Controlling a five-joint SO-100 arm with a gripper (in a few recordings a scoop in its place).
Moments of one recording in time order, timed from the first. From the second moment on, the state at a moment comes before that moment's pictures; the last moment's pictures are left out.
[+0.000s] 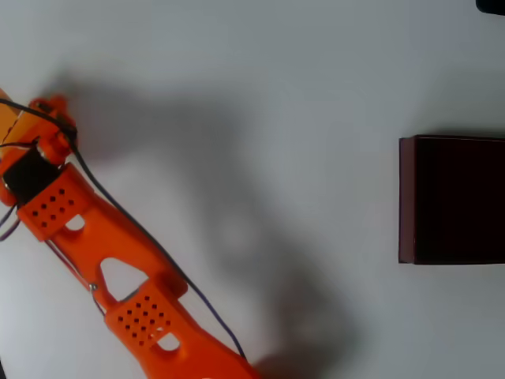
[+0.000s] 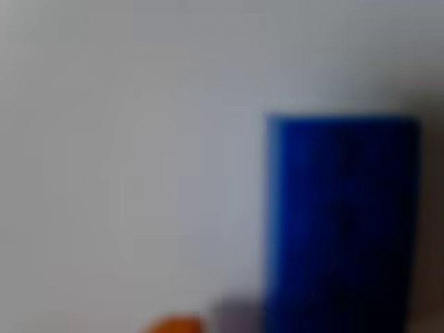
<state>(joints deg) -38.1 16.1 -7.7 88.0 71.8</state>
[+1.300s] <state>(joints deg) -35.7 18.1 -10.5 101.1 70.0</state>
